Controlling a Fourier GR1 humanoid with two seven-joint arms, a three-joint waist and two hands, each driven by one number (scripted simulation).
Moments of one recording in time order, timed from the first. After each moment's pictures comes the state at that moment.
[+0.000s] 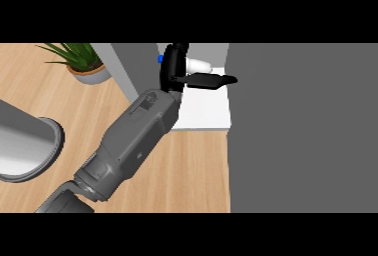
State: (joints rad) left arm -1.07 0.00 -0.34 -0.55 0.61 0.43 -0.55; right arm 0.89 -0.15 -0.23 -2.38 -0.37 0.62 -0.30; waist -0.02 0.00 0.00
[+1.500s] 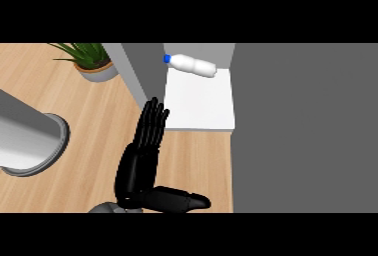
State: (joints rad) left arm -0.22 0.22 -0.68 -1.66 0.52 0.57 -0.39; right arm 0.86 -0.26 -0.02 -2.39 -0.34 0.71 -0.18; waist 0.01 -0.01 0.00
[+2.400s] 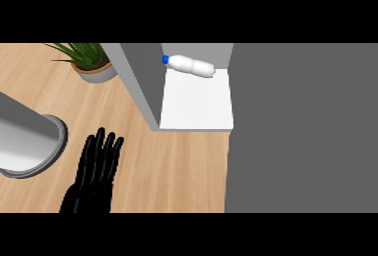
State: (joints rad) left arm 0.11 0.41 -0.62 -1.92 0.55 0.50 -0.47; right arm 0.77 -0.21 0.45 -2.44 -0.16 0.62 0.01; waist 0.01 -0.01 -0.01
